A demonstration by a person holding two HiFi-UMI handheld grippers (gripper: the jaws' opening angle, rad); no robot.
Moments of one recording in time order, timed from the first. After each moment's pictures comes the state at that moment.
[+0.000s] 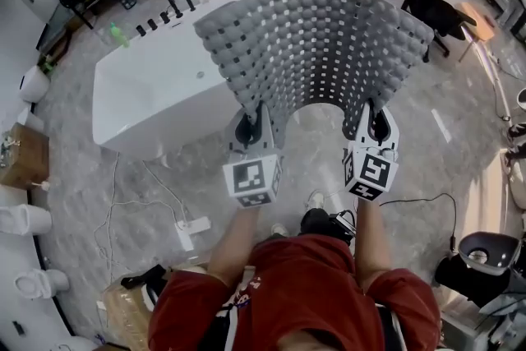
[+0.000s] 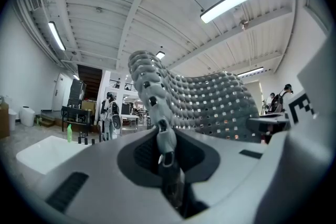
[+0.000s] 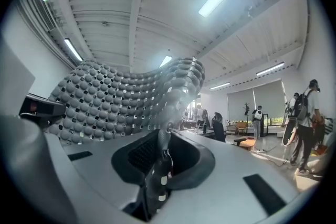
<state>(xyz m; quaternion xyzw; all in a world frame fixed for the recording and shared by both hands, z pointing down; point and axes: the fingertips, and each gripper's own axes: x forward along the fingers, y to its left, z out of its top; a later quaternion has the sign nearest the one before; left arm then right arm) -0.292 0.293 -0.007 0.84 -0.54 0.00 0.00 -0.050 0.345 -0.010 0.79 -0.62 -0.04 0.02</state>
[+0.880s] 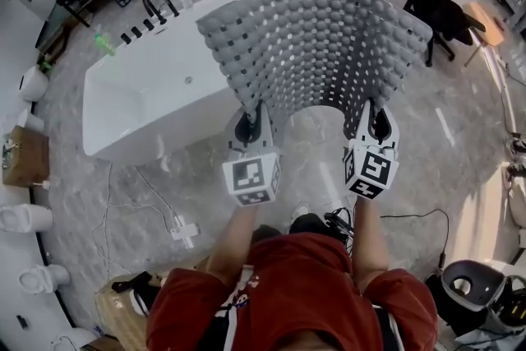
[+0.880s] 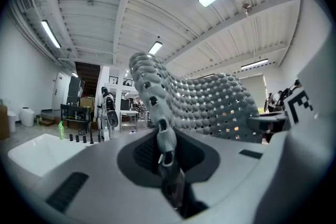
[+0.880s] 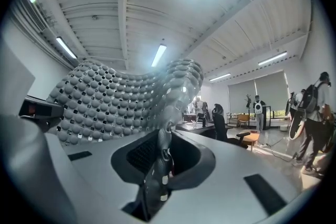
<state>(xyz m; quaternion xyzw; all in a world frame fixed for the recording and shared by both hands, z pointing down) -0.147 0.177 0.000 0.83 -0.55 0.03 0.01 0.101 0.223 0.004 0.78 -0.62 0.00 0.03</state>
